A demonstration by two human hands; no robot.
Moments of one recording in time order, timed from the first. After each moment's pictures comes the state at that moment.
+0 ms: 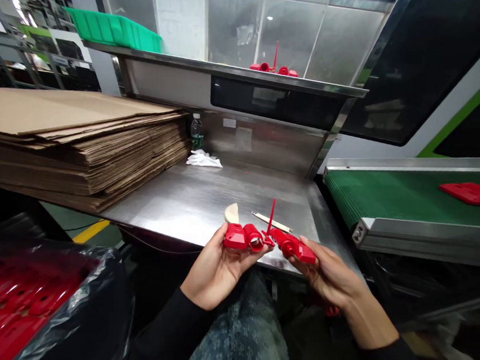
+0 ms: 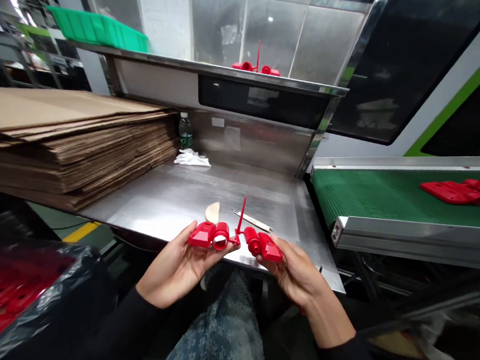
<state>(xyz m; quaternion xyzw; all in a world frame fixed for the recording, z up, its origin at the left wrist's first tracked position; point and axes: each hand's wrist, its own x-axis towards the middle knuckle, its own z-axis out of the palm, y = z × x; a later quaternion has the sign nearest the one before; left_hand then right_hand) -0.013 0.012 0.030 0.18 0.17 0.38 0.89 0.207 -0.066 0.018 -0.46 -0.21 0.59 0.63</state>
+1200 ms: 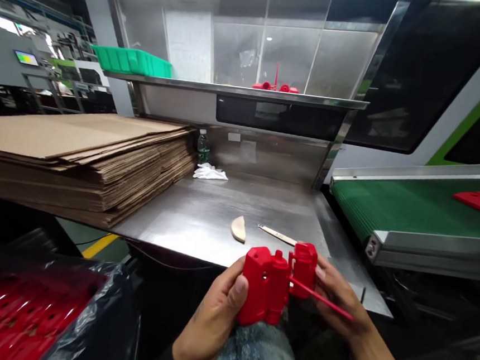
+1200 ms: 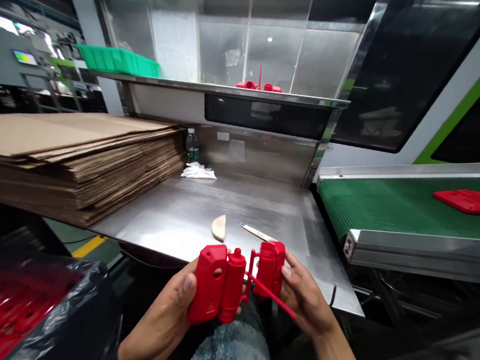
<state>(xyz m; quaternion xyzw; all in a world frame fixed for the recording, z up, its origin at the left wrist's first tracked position) -0.035 -0.022 0.020 0.44 0.13 0.37 0.81 0.209 -0.076 -0.020 -0.36 -0.30 0.59 0.65</state>
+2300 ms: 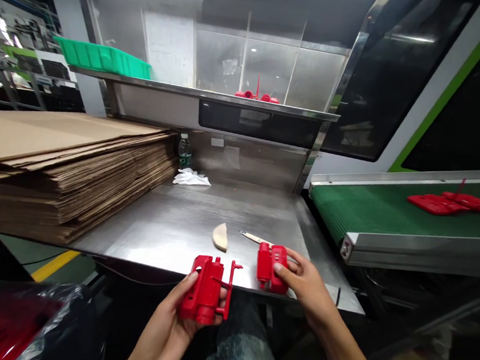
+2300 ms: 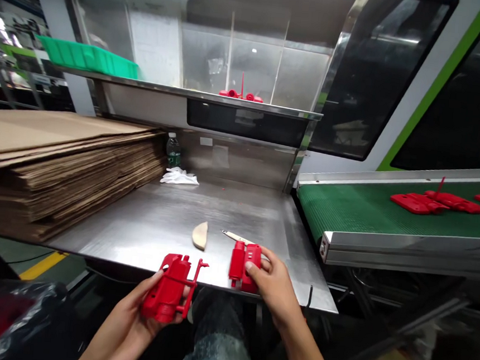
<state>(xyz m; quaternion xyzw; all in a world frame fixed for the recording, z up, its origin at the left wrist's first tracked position) -0.055 0.012 -0.007 0.26 0.32 0.38 0.83 0.197 -0.044 -0.012 -0.65 -0.47 0.29 0.52</state>
